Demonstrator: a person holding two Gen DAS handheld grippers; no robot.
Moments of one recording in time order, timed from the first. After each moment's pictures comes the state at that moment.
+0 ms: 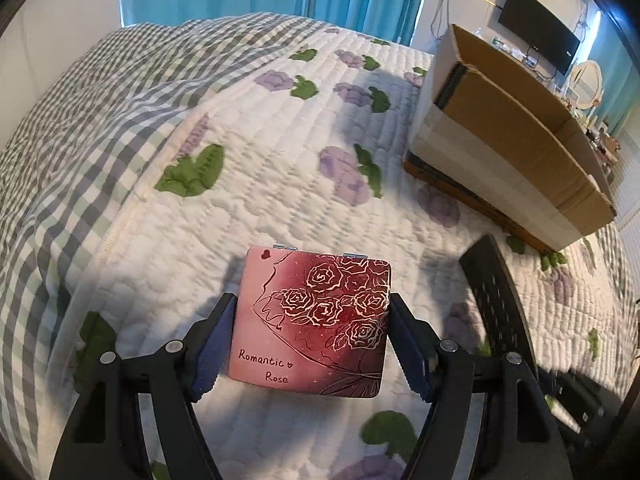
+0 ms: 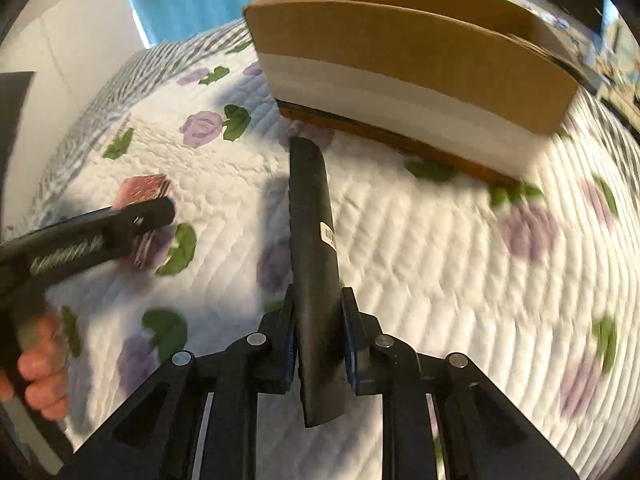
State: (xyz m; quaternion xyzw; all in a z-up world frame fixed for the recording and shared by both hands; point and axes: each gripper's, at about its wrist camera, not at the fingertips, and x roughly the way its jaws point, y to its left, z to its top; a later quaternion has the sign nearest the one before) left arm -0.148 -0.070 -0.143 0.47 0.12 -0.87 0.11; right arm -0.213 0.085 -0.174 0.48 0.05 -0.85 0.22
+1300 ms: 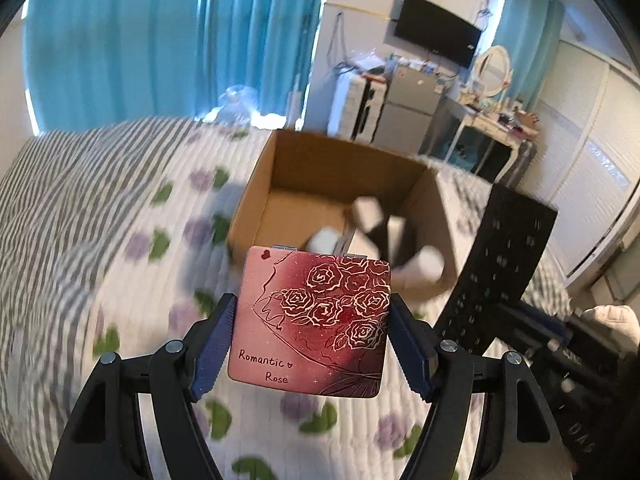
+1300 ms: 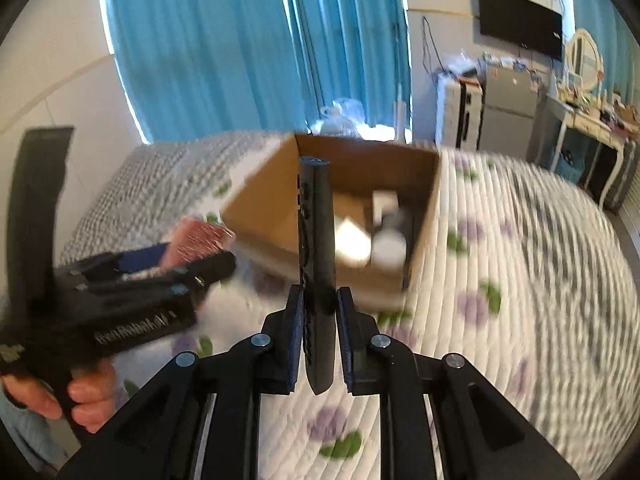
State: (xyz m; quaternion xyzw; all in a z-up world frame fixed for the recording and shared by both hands) left arm -0.206 0.013 -0.010 0.40 0.07 -0.91 -0.04; right arm -0.234 0.156 -0.005 0.37 0.01 -0.91 0.21
